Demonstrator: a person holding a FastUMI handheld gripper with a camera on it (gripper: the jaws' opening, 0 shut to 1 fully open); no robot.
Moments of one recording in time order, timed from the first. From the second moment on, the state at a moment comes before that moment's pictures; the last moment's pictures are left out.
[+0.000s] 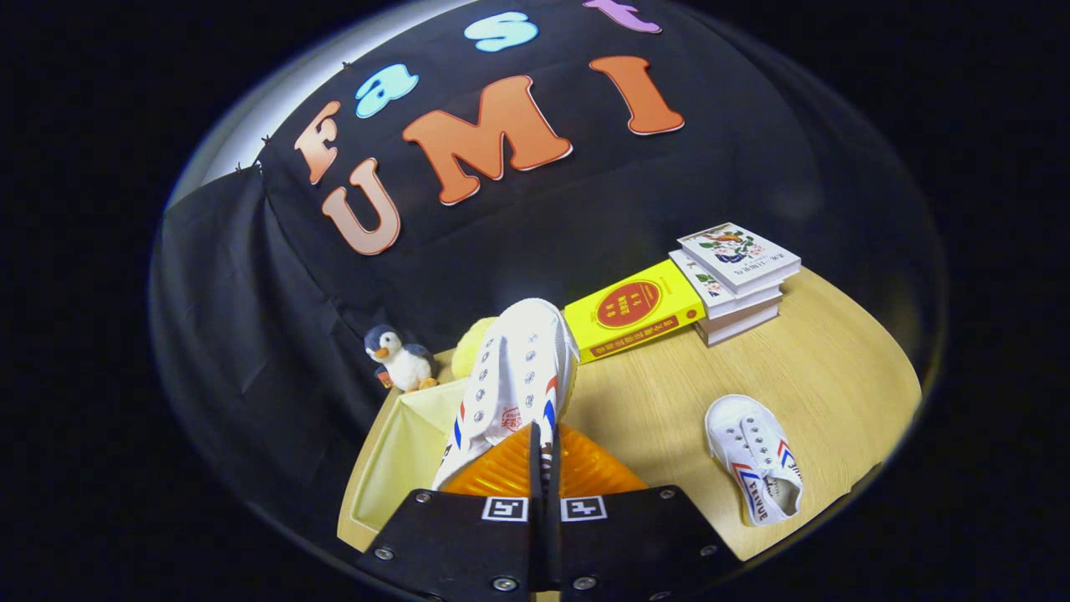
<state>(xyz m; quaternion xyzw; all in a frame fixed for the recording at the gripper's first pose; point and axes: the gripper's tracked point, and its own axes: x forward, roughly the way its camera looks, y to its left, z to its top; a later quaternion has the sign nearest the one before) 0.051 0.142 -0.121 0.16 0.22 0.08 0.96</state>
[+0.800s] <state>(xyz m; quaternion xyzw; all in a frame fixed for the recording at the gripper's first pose) 0.039 0.311 -0.205 0.11 0.32 0.07 0.94</state>
